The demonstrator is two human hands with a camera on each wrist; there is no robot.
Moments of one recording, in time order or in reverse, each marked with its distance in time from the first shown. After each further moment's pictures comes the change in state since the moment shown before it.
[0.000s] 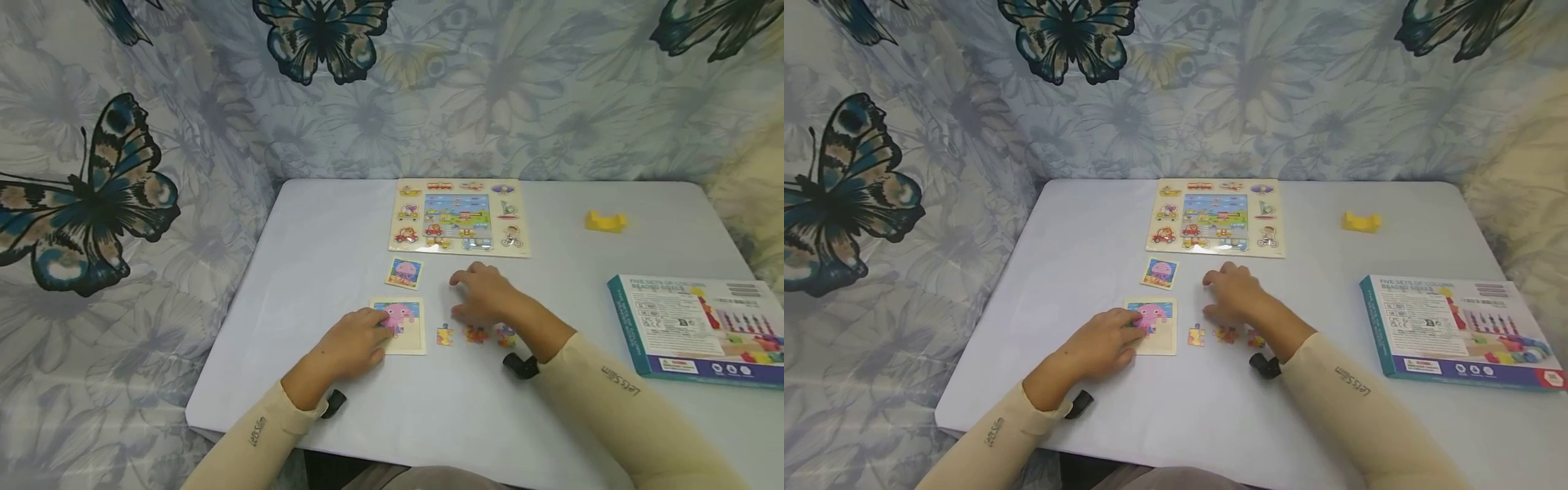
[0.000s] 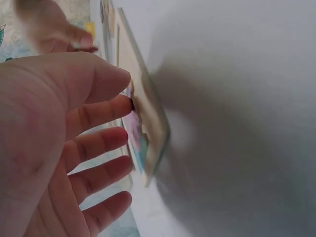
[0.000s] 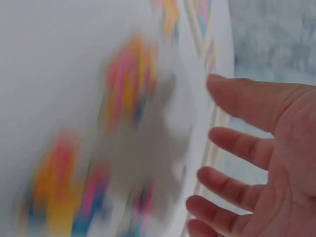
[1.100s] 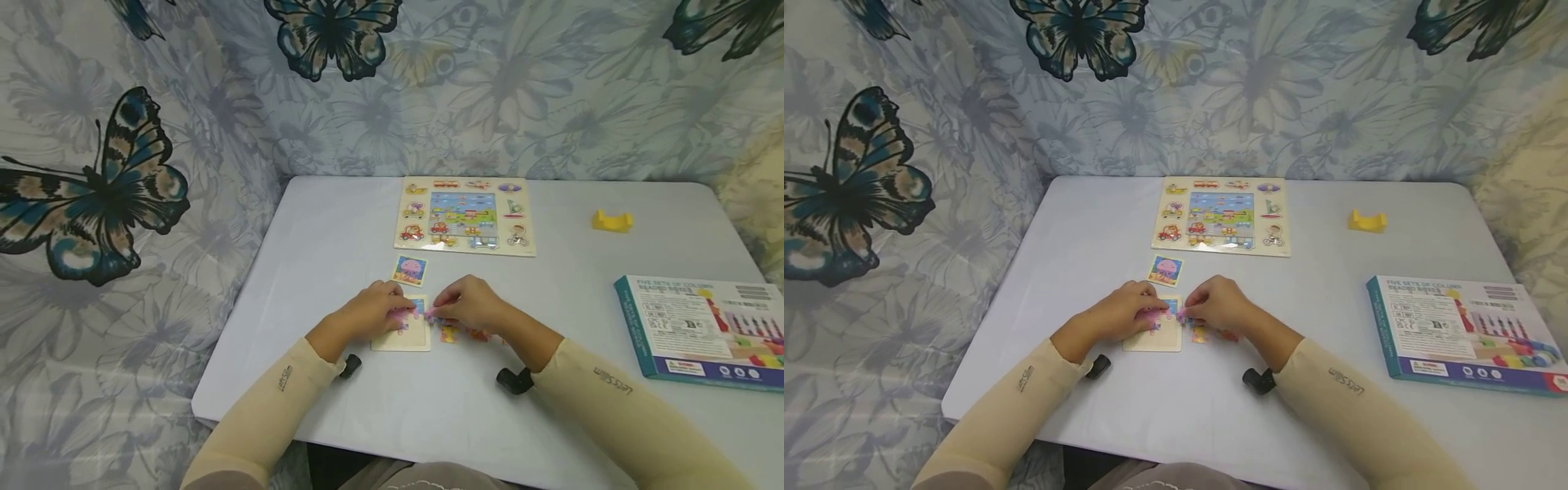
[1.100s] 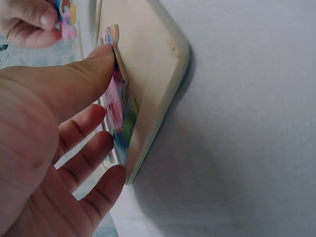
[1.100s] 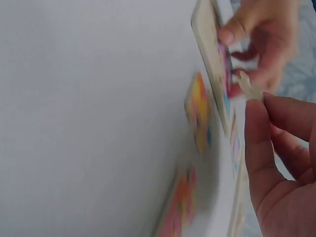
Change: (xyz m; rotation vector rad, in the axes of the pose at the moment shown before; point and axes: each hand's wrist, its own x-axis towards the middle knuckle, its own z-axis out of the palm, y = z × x) left_hand 0.051 -0.027 -0.006 -0.224 -0.029 0.026; right_hand 0.006 -0.020 0.019 0.598 -0.106 0.038
